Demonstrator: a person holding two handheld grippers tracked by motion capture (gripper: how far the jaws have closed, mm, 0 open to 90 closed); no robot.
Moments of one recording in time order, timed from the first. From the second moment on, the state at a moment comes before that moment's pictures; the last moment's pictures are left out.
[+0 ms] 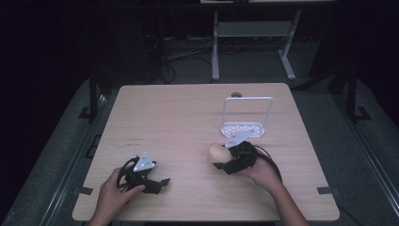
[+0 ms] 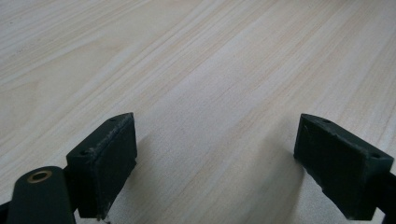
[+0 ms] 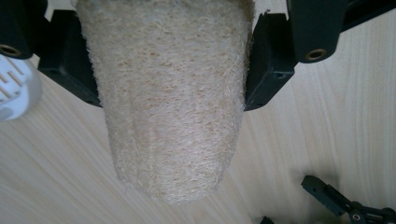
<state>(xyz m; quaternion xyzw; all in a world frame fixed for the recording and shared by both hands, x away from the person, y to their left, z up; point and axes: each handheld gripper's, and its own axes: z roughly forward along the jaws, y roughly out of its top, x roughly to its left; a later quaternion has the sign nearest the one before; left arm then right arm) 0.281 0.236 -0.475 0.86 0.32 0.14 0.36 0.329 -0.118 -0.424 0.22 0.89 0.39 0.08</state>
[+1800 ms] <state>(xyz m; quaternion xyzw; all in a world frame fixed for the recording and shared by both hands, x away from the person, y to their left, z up) 0.281 0.236 -0.475 0.86 0.32 0.14 0.36 0.373 -0.172 -0.413 0.33 0.85 0.38 0.16</state>
